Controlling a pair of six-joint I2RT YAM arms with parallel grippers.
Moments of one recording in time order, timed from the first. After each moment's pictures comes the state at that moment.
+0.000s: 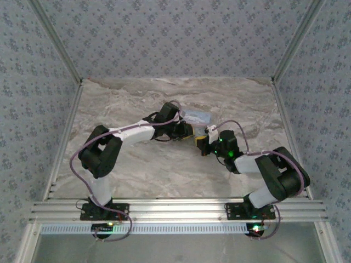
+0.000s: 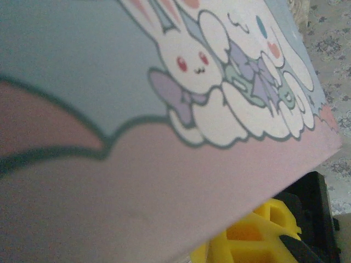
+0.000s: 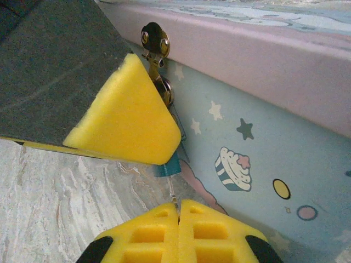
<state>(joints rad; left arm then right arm) -0.72 1.88 1.24 -0.15 0.48 -0.92 0.44 1.50 0.36 0.74 -0.37 0.18</state>
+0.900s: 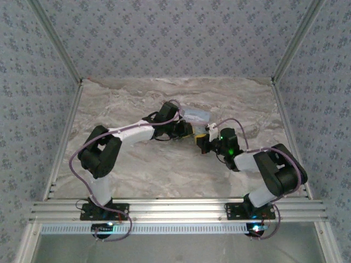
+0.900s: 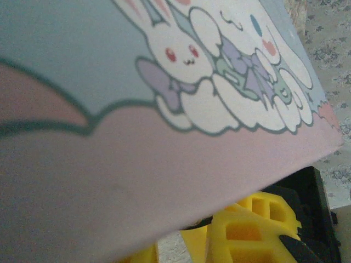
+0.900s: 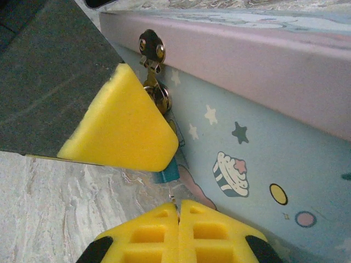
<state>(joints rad) -0.72 1.87 1.24 -0.14 0.46 -0.92 0.41 1.55 0.39 0.77 -0.44 0.22</state>
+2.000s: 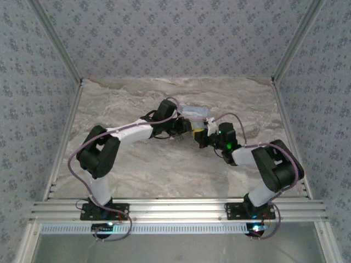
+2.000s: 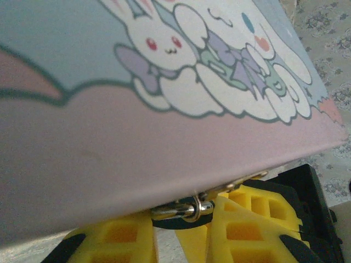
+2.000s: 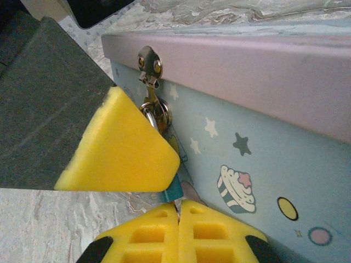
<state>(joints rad) -0.70 1.86 1.24 -0.11 0.43 -0.93 0.41 1.60 0.48 0.75 -0.46 0.26</state>
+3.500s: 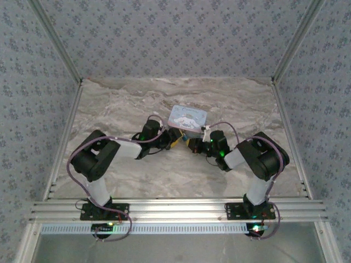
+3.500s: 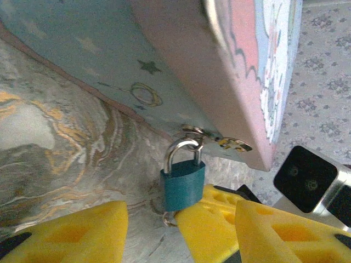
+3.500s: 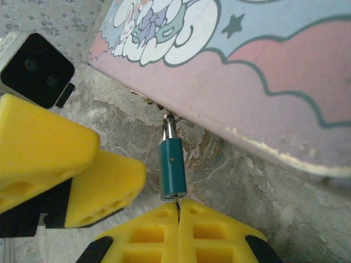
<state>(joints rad) -0.65 1.80 0.74 0.55 0.40 -1.28 0.52 1.77 0.44 0.92 -0.40 0.73</state>
